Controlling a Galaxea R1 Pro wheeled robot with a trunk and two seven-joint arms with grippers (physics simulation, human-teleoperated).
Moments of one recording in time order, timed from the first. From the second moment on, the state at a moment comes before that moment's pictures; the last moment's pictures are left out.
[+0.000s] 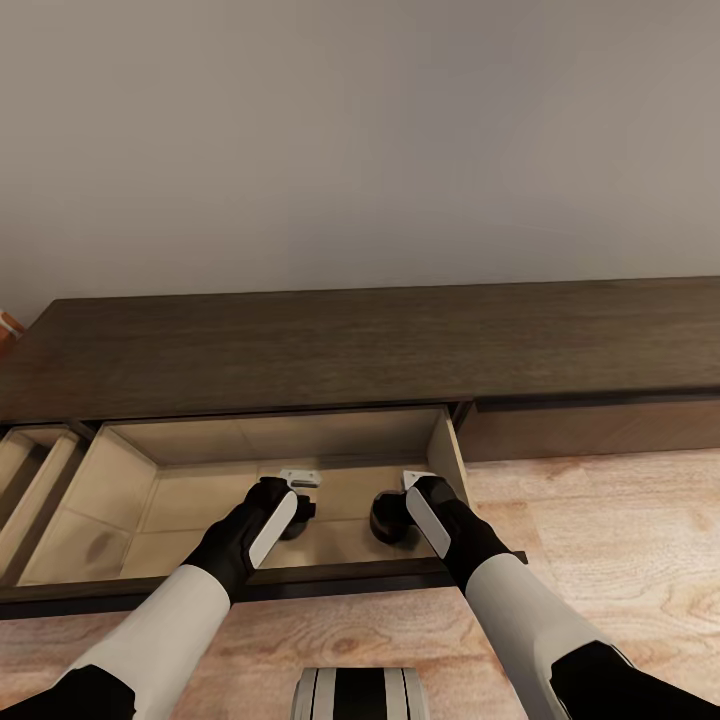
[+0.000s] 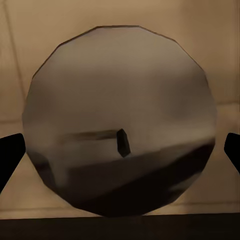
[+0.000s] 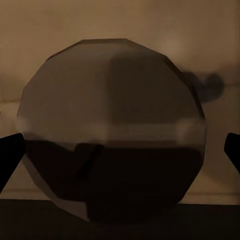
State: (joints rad) left arm -0.79 -0.08 -0.35 -0.78 0.42 0.79 0.45; right arm -0.84 0.17 0.27 -0.63 -0.47 0.70 -0.30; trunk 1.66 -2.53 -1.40
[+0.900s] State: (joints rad) left arm -0.79 -0.08 -0.35 -0.78 0.42 0.79 0.45; right arm -0.84 0.17 0.27 -0.63 -0.47 0.70 -0.30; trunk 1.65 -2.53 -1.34
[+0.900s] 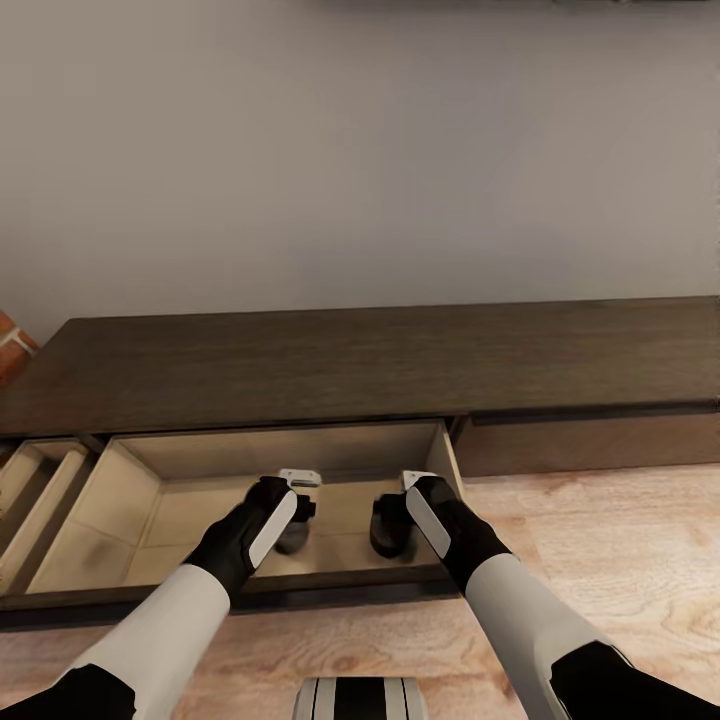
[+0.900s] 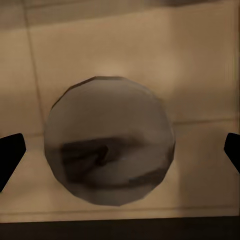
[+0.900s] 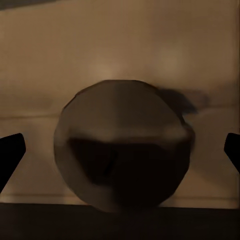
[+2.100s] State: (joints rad) left arm -0.79 -0.08 -0.35 -0.77 0.43 0.80 0.45; right arm -0.84 0.17 0.27 -0.63 -0.47 0.70 -0.30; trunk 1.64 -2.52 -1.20
